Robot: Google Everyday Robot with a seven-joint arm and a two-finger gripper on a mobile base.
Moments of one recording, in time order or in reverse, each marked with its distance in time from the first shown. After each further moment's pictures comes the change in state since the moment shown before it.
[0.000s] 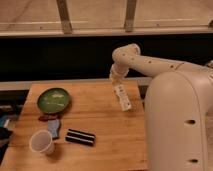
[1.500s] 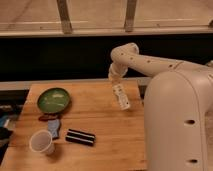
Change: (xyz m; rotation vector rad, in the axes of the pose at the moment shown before) arm -0.008 0.006 -0.004 0.010 -0.015 -0.023
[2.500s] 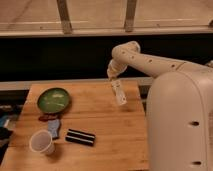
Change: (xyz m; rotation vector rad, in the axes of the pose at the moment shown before) arm -0.032 -0.002 -0.010 -0.014 -0.113 0.012
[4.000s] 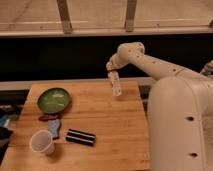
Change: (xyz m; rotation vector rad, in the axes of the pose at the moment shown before) arm -0.052 -0.022 0.013 -0.084 -0.215 -0.007
